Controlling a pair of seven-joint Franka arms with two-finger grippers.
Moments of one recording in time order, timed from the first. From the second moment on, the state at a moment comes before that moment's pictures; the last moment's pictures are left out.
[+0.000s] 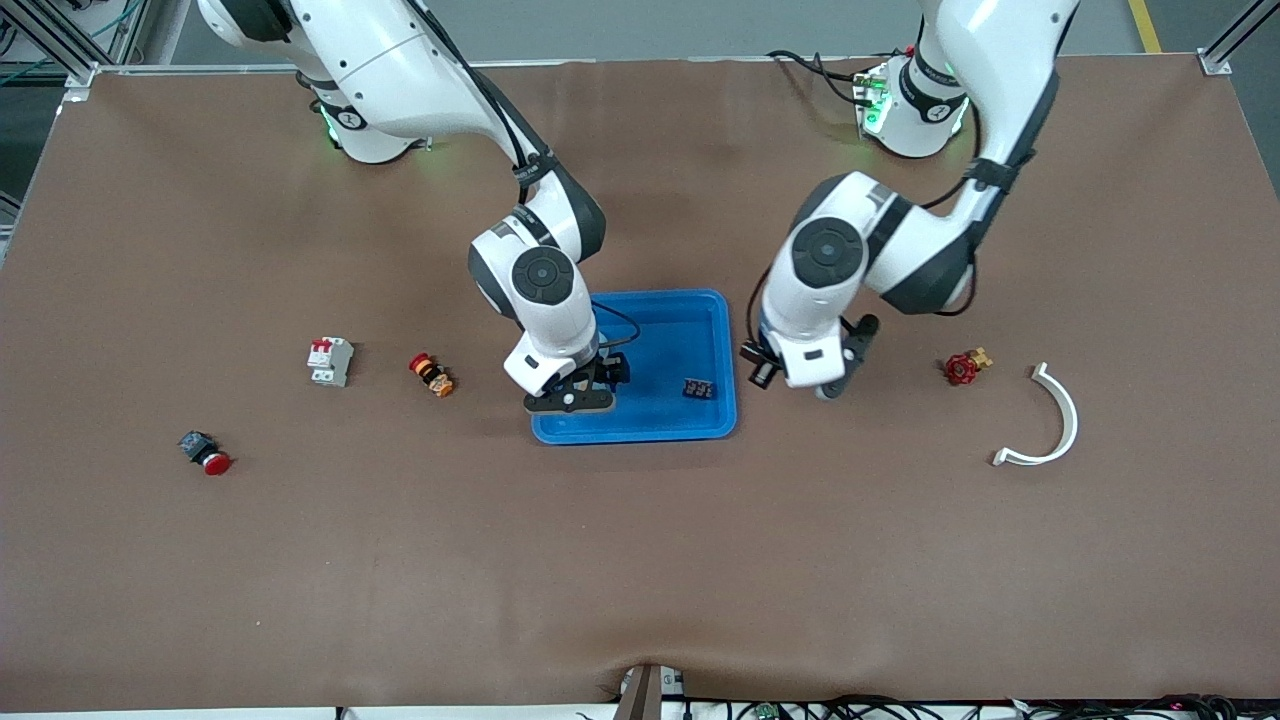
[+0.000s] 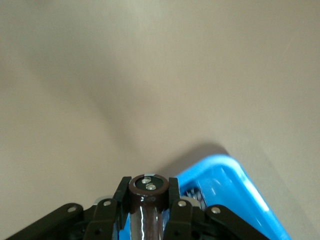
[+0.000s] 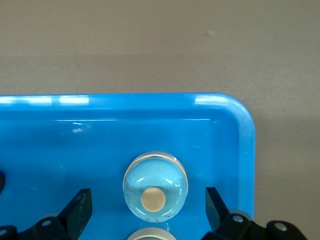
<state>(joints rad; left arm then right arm) -0.23 0.42 -0.33 -1.79 0.16 2.15 -1.60 0.68 0.67 -0.02 -1.67 -0.02 2.41 0.65</state>
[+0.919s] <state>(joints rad) -0.08 0.43 -0.33 -1.82 0.16 2.08 -1.41 0.68 0.71 -0.02 -1.67 -0.02 2.43 0.65</state>
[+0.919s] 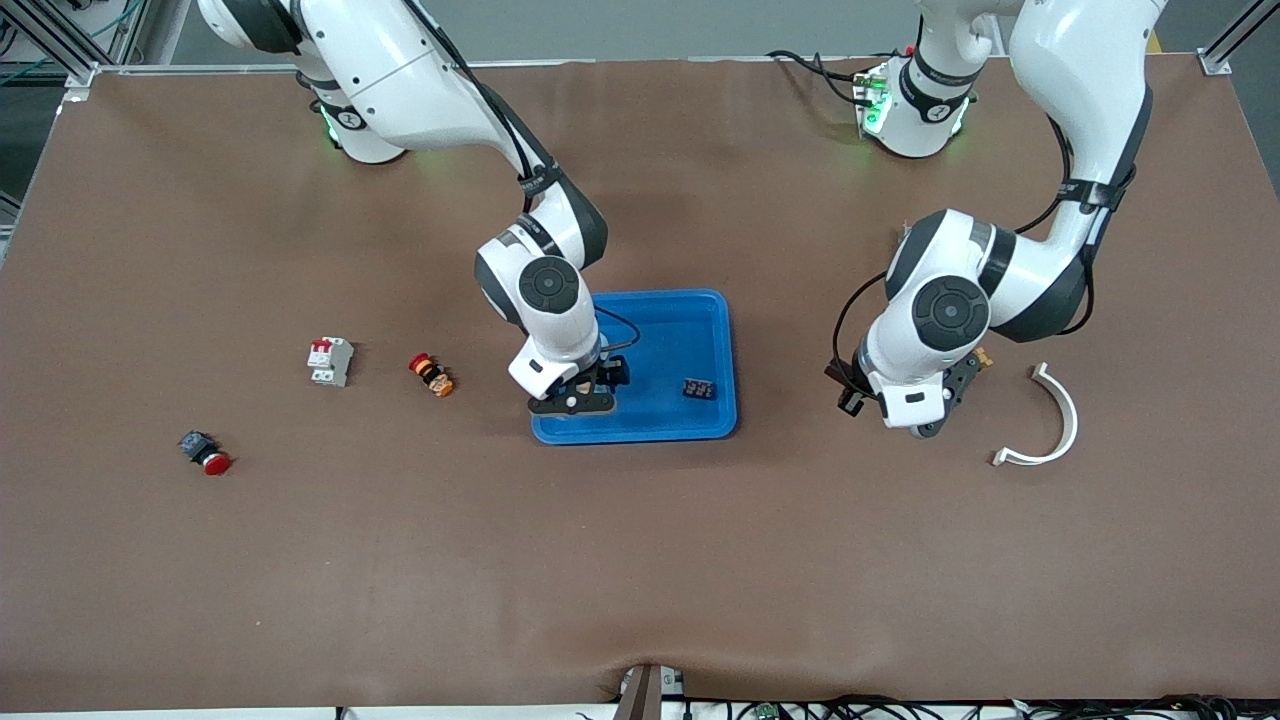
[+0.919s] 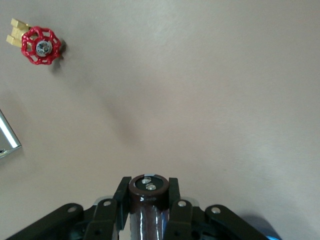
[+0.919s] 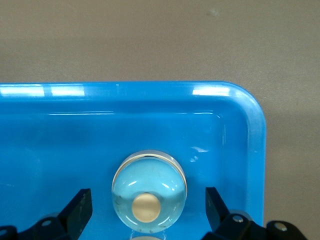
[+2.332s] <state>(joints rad) 0.08 0.50 -0.33 -1.91 0.16 2.08 -1.35 0.69 0.75 -0.02 -1.67 -0.02 2.46 0.65</state>
